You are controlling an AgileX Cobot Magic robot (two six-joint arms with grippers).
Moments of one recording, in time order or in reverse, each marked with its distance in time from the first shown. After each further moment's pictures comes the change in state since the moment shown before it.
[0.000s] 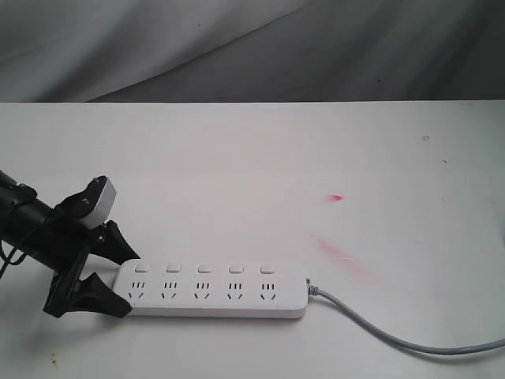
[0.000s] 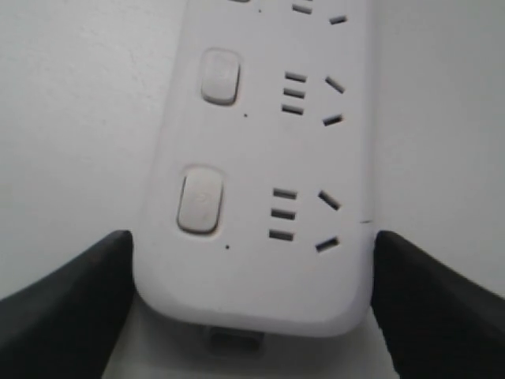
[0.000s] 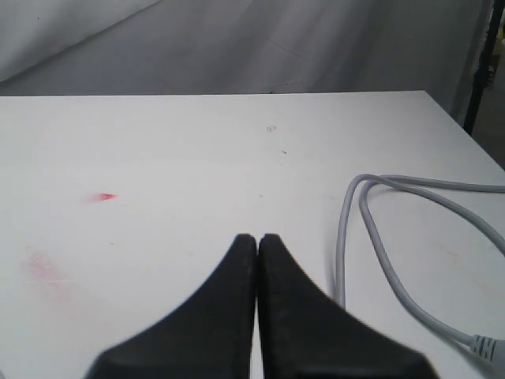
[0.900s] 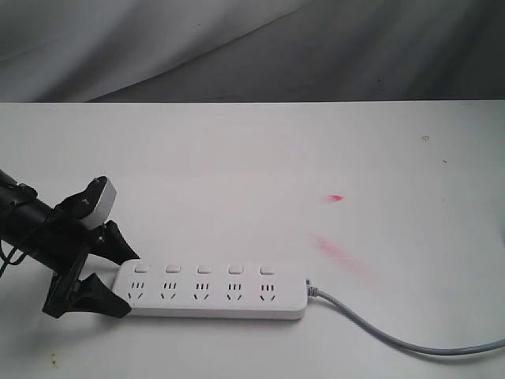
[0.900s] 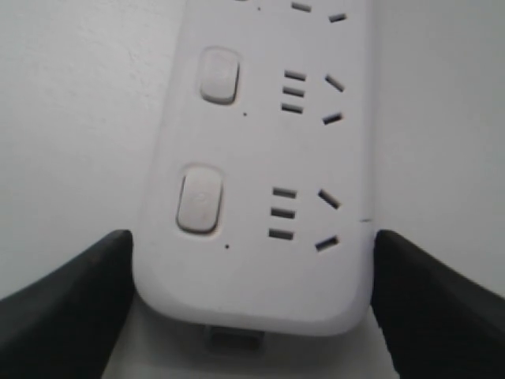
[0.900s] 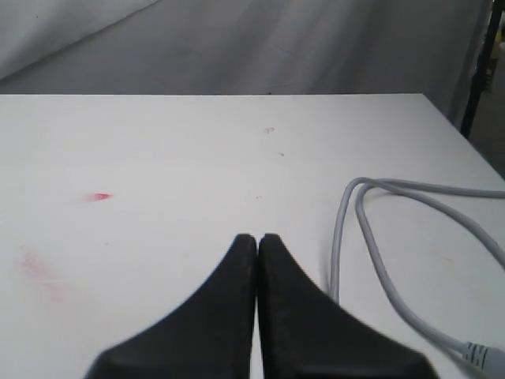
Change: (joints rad) left arm 0.000 0.000 0.000 0.020 -0.006 0.000; right arm 0.000 0.000 0.001 -0.023 -0.011 -0.005
